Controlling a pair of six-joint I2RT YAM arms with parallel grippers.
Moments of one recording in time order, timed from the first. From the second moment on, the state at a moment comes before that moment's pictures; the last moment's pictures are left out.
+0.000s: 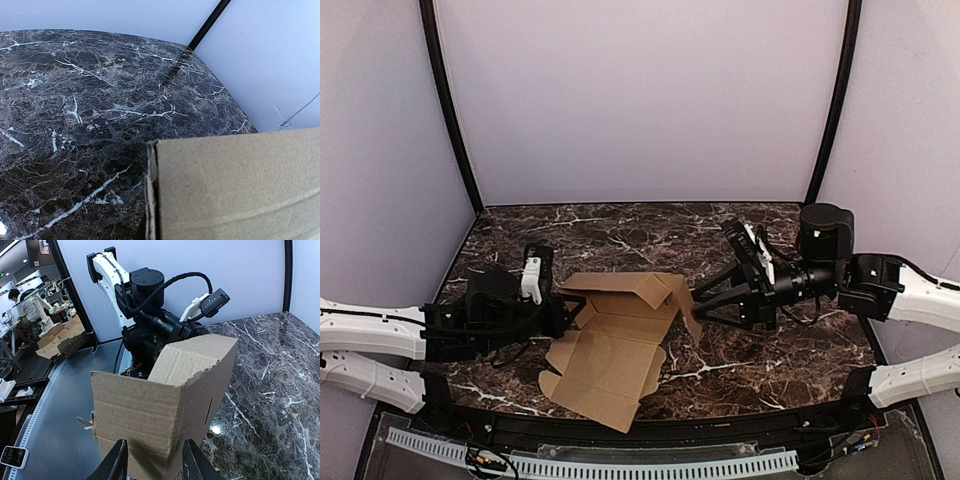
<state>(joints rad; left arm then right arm) -1.06 1.03 0.50 0.13 -0.28 -0.65 0.95 0.97 0.80 -0.12 -0.65 0.06</state>
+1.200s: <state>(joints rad) -1.03 1.14 0.55 -0.01 -0.44 -0.73 1.07 1.29 0.87 -0.03 -0.19 0.08</state>
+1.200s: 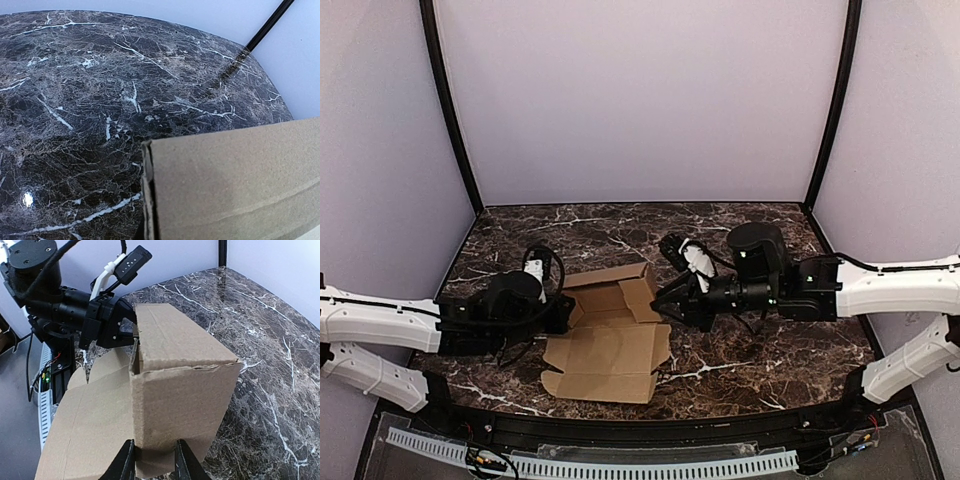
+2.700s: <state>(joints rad) -1.02 1.20 0.59 -0.14 -0.55 -0.86 1.22 1.74 1.25 -0.14 0.60 0.15</state>
